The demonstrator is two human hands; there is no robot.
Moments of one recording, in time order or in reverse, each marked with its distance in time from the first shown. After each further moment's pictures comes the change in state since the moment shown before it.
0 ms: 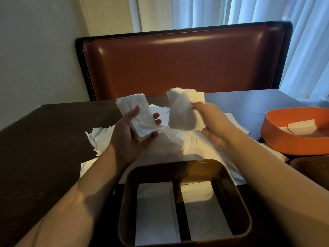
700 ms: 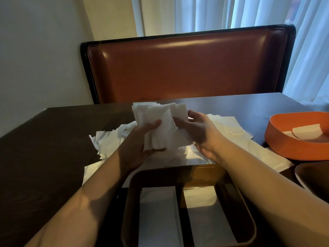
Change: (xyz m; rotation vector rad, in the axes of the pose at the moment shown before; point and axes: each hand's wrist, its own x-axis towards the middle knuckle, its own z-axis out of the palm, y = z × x) left_hand -0.007 -0.005 0.012 0.247 -0.013 0.006; right_hand -0.007 0.012 0.036 0.043 -0.053 -0.046
